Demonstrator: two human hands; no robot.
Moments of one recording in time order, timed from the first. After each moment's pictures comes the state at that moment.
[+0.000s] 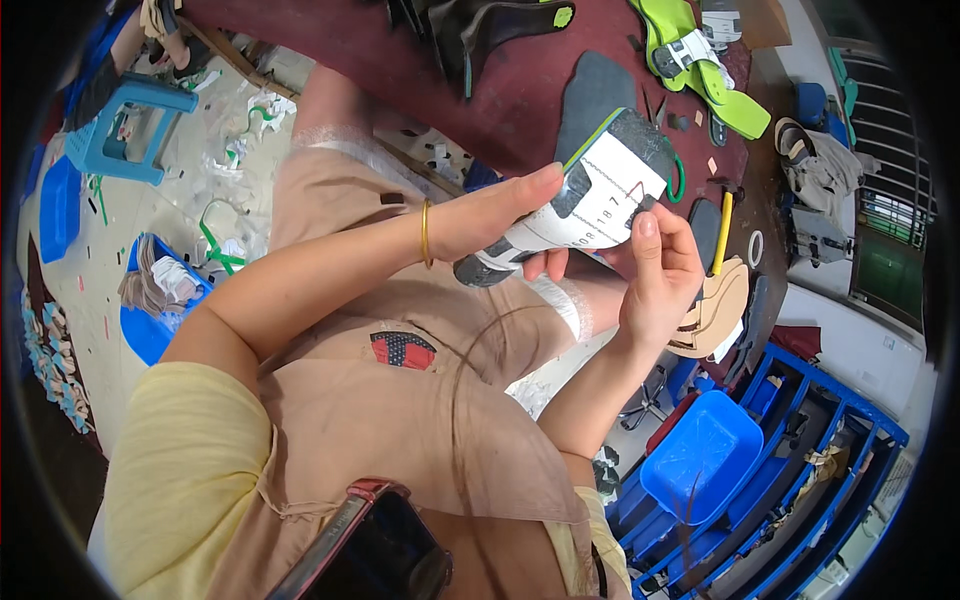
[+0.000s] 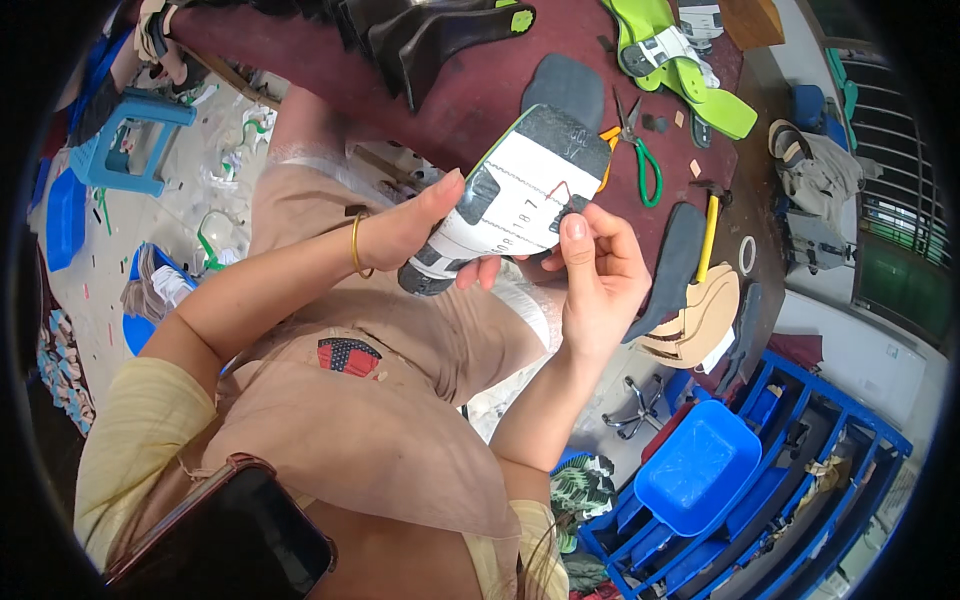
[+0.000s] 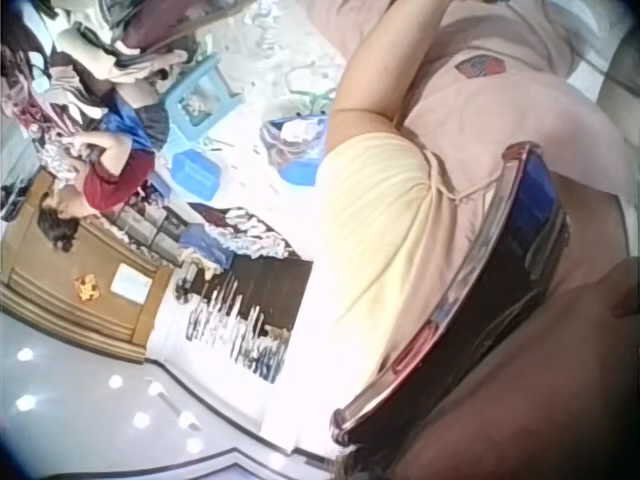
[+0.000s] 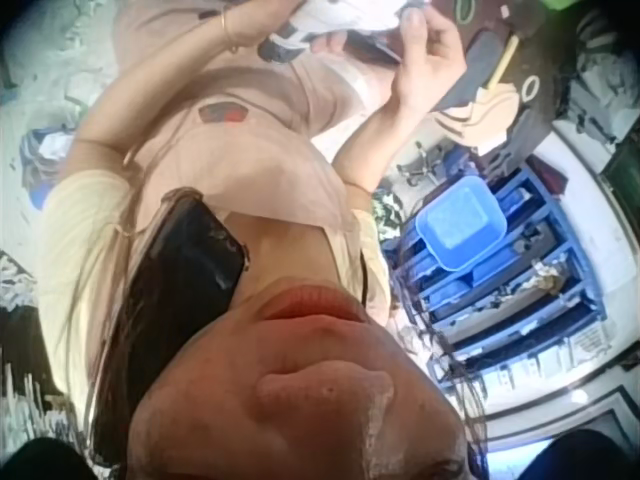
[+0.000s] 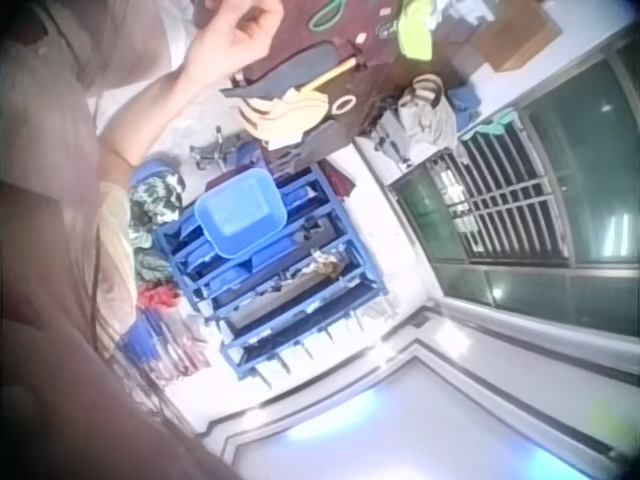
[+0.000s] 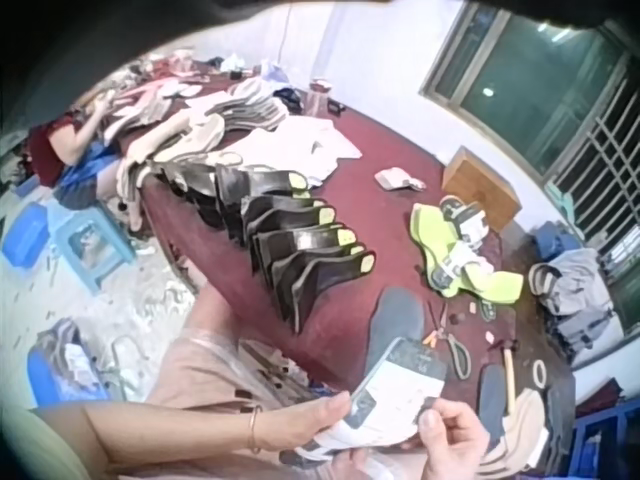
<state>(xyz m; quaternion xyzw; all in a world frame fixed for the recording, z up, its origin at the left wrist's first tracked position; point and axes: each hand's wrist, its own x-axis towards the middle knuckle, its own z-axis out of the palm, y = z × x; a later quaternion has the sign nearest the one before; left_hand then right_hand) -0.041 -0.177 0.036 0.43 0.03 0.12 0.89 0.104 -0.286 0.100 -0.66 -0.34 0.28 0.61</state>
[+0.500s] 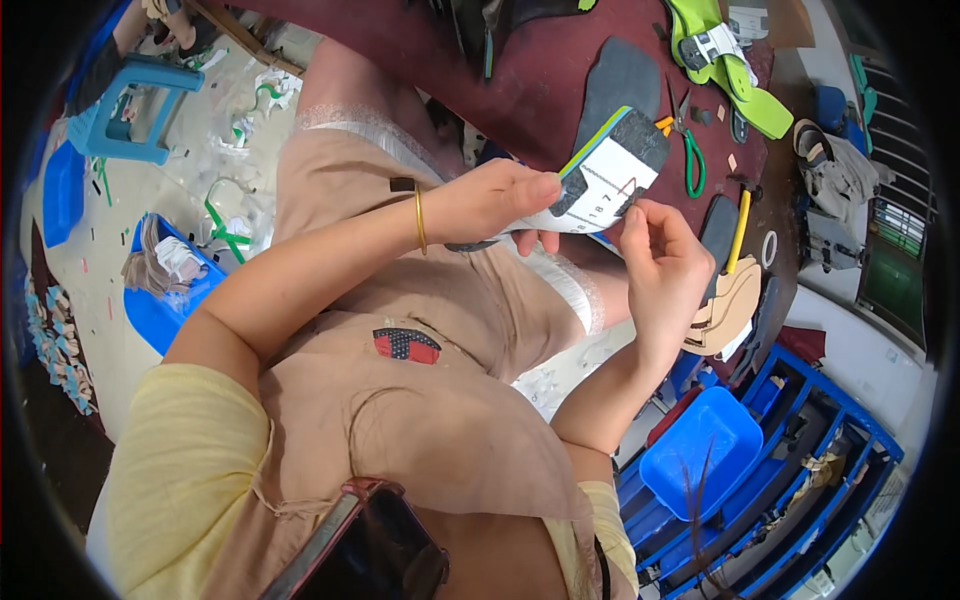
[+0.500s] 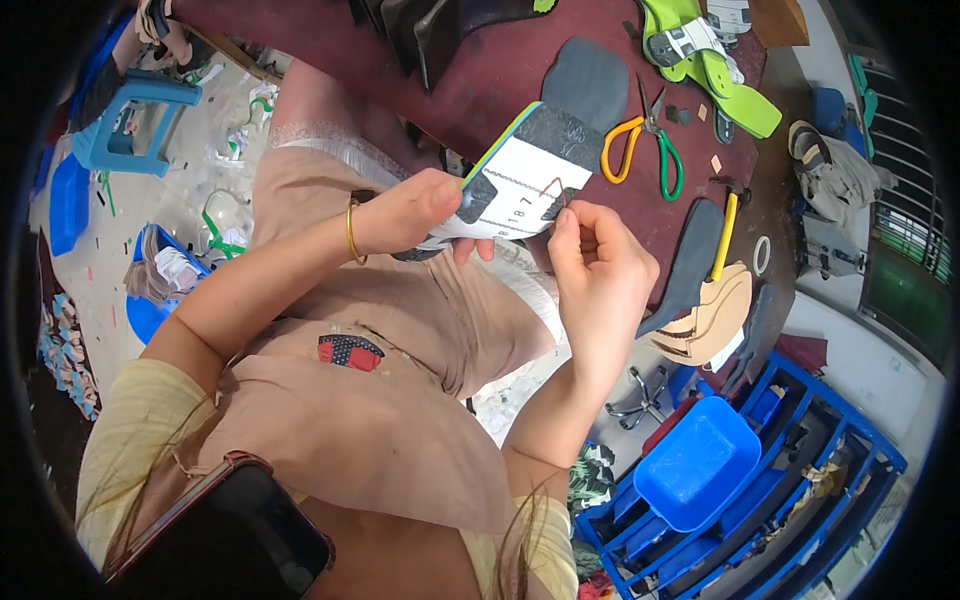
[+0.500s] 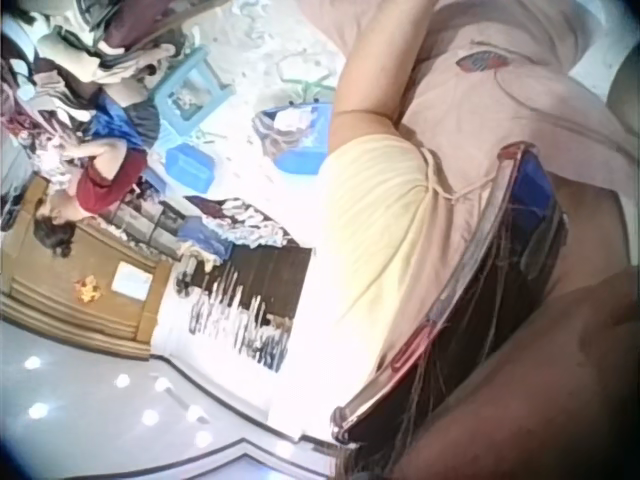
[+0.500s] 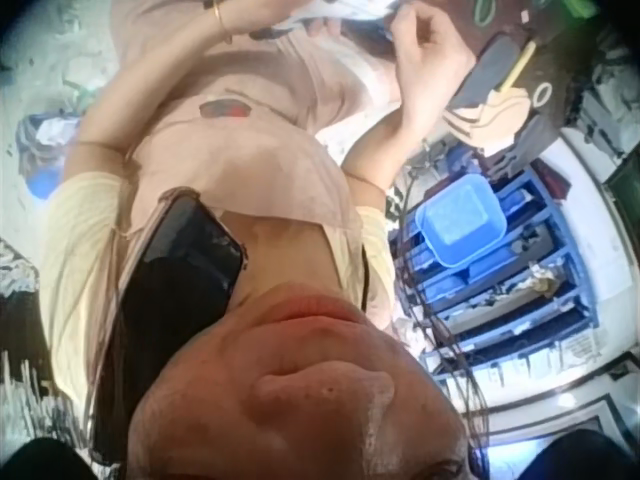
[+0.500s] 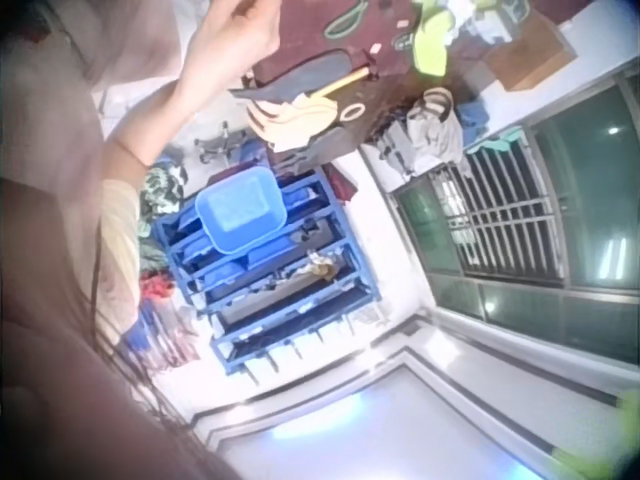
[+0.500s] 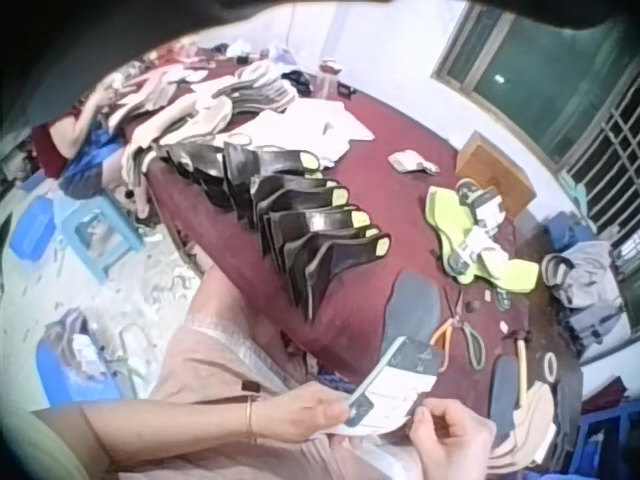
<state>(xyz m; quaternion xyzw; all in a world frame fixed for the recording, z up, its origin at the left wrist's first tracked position) -0.057 -0.174 0.009 0.55 0.09 0.15 0.82 0.093 -0.280 0.106 -0.80 -0.46 0.16 0.35</state>
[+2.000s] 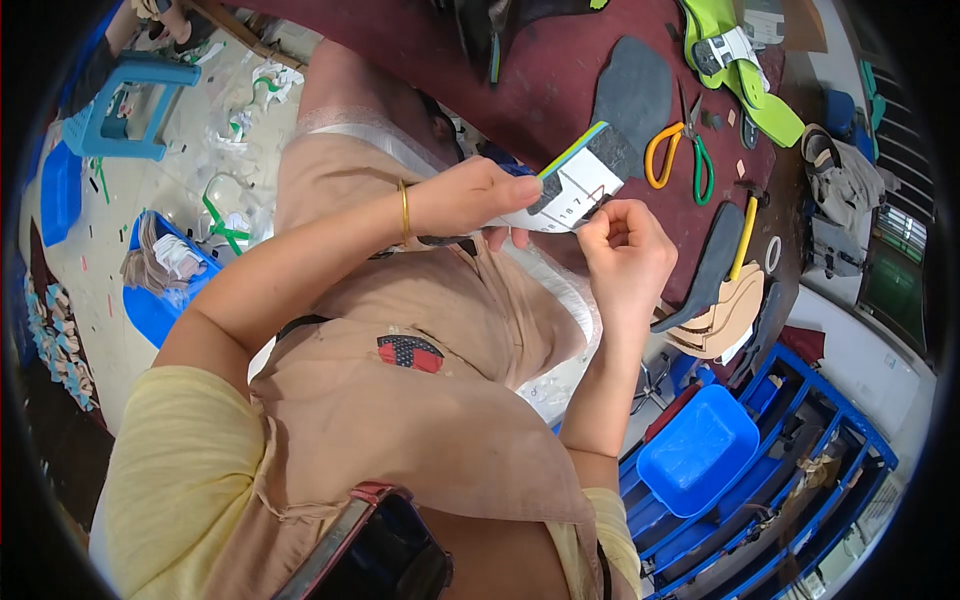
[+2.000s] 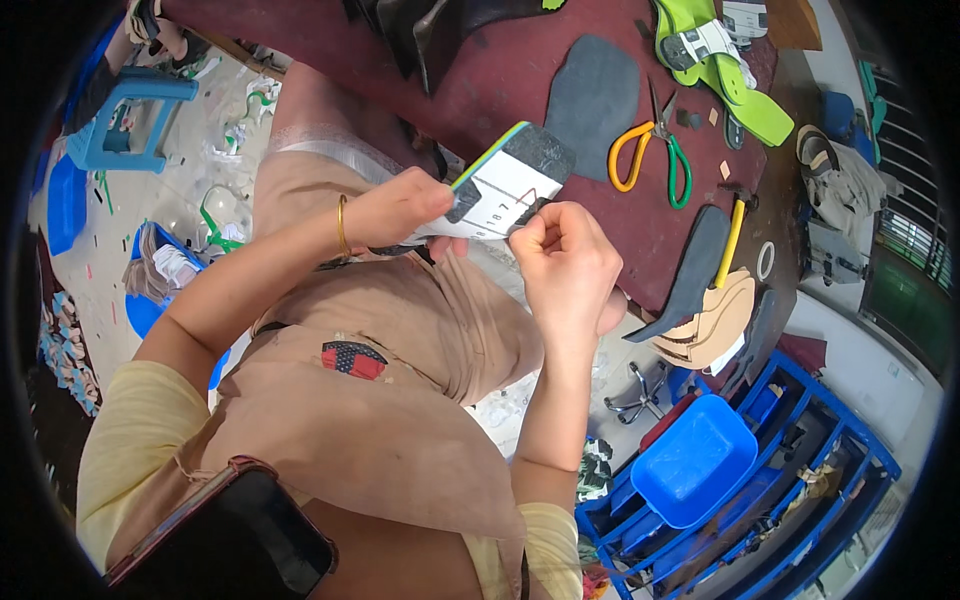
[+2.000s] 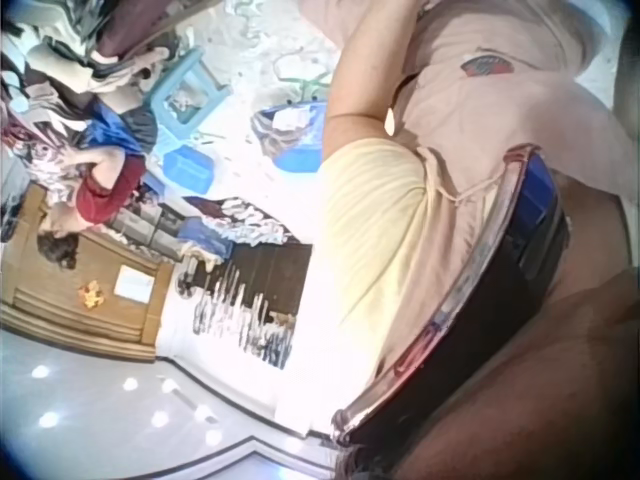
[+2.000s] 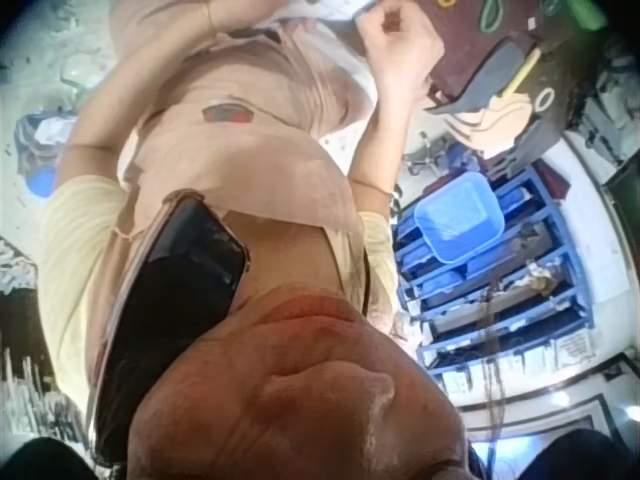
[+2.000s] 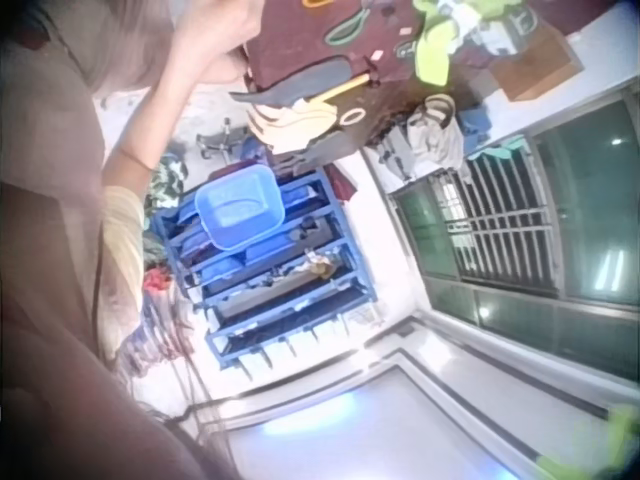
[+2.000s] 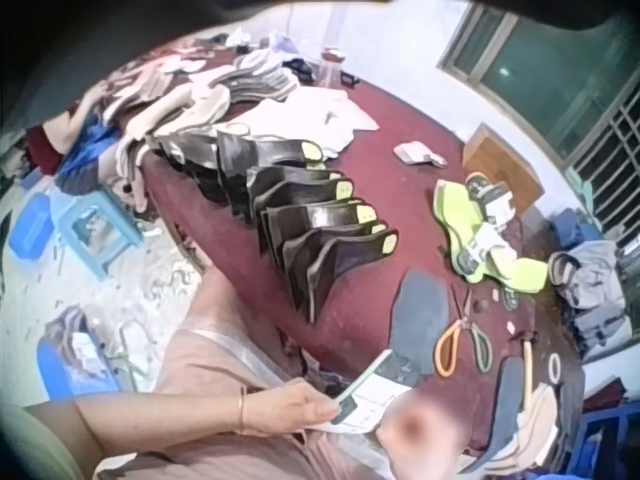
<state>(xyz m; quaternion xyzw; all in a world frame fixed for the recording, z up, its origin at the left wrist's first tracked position) -0.070 -0.156 -0.019 0.57 0.15 0.08 0.81 0.090 -0.263 0.057 -0.80 -0.52 0.09 0.30</state>
